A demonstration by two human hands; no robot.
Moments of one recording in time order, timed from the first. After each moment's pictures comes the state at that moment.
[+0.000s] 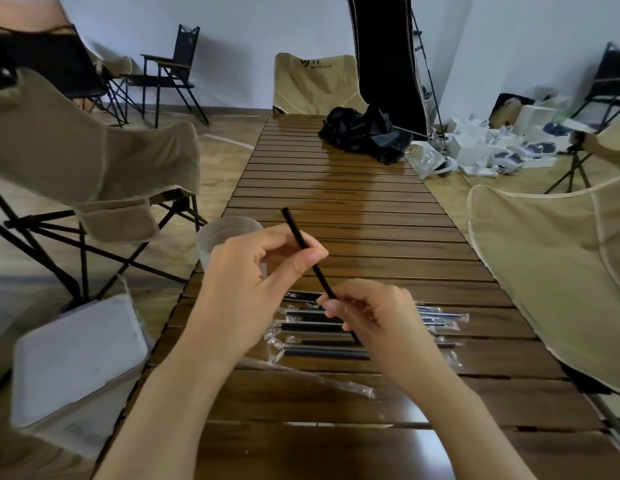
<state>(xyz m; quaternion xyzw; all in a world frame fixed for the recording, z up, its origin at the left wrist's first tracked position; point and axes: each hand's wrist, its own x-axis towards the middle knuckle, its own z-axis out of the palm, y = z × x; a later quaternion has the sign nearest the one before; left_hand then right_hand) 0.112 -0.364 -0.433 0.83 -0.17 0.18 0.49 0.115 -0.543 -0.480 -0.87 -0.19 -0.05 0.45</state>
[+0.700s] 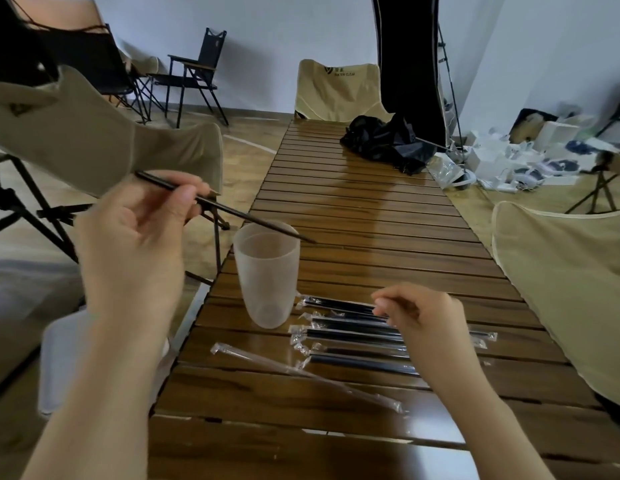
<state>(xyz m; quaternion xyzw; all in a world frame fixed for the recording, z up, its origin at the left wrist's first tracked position) 0.107 -0.278 -0.414 0.73 0.01 0.42 0.53 0.132 -0.546 -0.492 -0.90 -0.10 -0.16 0.40</state>
